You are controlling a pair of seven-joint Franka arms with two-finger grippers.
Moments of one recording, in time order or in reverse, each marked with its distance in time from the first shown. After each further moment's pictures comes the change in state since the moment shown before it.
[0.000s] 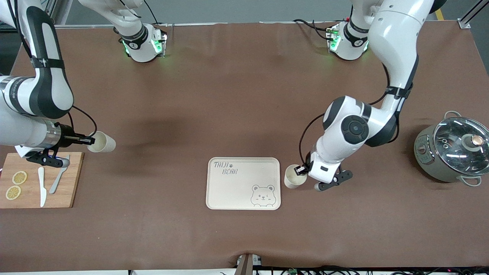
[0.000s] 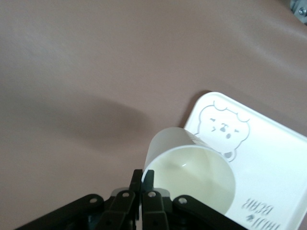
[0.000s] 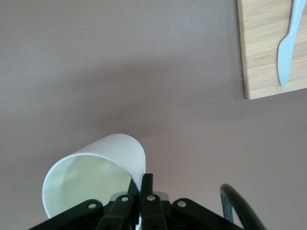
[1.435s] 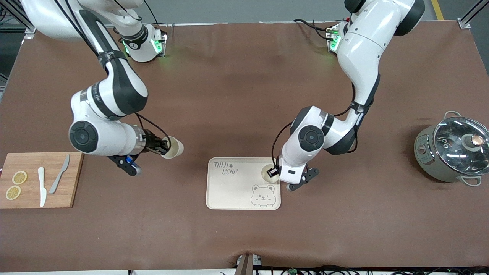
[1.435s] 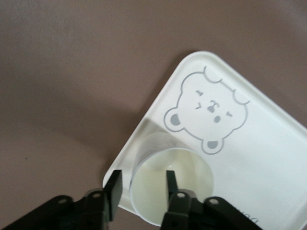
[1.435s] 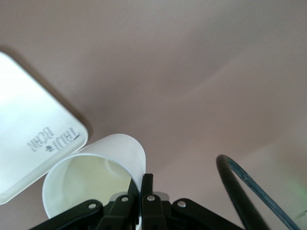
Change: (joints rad) left arm -0.132 0.157 0.036 0.140 0.000 0.002 -0.204; right arm 0.022 0.220 0.441 0.275 0.001 -0.085 0.874
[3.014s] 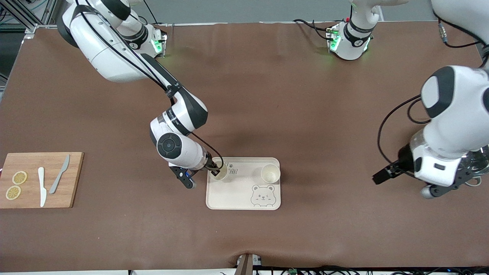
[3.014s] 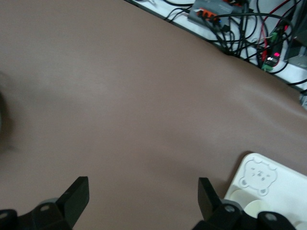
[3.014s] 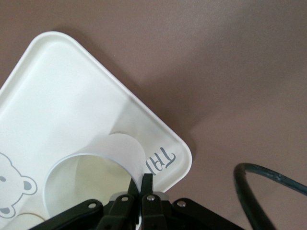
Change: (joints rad) left arm 0.394 -0.388 0.017 0.019 0.027 -0.397 0.535; right arm 0.188 0.347 0.047 0.165 -0.231 0.397 0.366
